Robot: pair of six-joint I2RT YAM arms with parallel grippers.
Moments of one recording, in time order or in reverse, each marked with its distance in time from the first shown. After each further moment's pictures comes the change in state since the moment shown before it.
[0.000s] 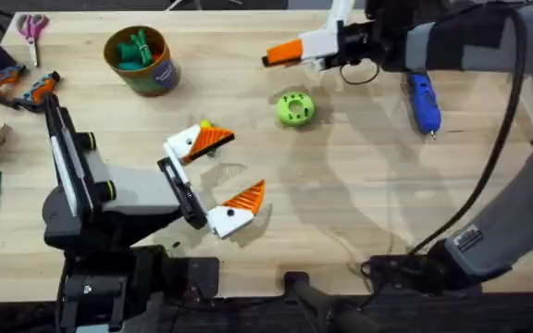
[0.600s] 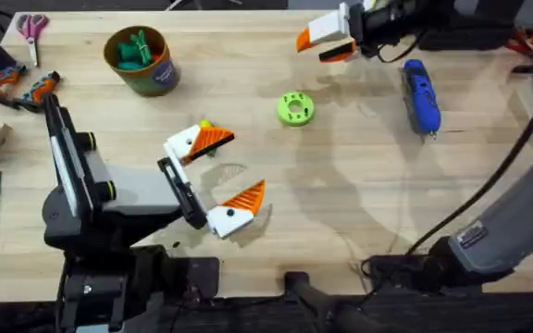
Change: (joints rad) left arm 0.000 0.000 0.000 0.000 0.000 0.000; right arm -0.123 0.000 0.322 -0.924 0.641 -0.360
